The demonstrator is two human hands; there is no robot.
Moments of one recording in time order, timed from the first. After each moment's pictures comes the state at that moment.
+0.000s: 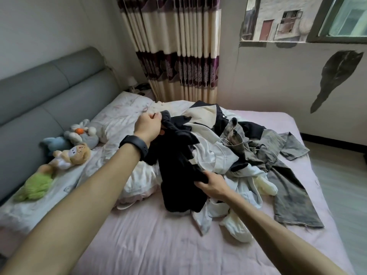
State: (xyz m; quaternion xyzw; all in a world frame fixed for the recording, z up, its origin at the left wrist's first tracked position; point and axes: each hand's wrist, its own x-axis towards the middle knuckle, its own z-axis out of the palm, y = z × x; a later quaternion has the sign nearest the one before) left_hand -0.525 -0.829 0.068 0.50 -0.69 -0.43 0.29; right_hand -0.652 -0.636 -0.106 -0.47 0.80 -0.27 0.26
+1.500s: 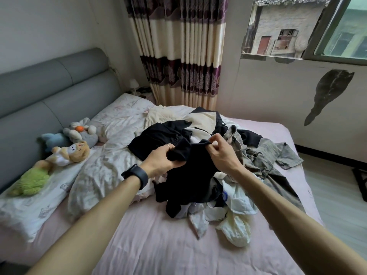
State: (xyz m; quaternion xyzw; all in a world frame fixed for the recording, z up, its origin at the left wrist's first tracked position) left_hand -0.465 -0.787 0.008 0.32 -0.81 -0.47 0.13; right_hand -0.652 -0.653 0.013 -0.43 0.75 -0.47 0.18
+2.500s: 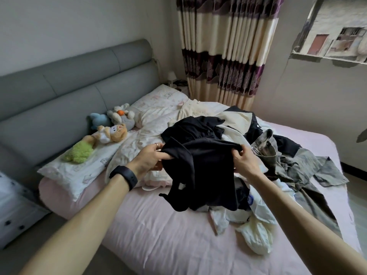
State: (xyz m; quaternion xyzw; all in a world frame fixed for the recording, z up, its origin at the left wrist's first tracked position) left_hand -0.341 -0.793 0.025 0.47 -0.61 -0.61 0.19; right_hand -0.632 -0.680 -0.036 -0.34 0.78 -0.45 0.26
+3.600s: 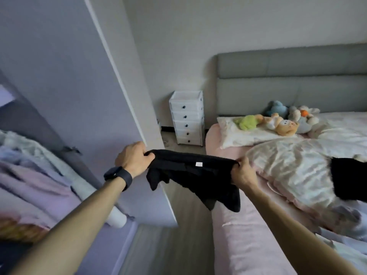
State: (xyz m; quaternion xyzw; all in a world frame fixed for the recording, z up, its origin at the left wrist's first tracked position) left_hand -0.045 -0.440 0.050 0.93 -0.33 0.02 0.13; right_hand -0.293 -0.658 -0.057 -0.72 0.52 -0.21 0.40
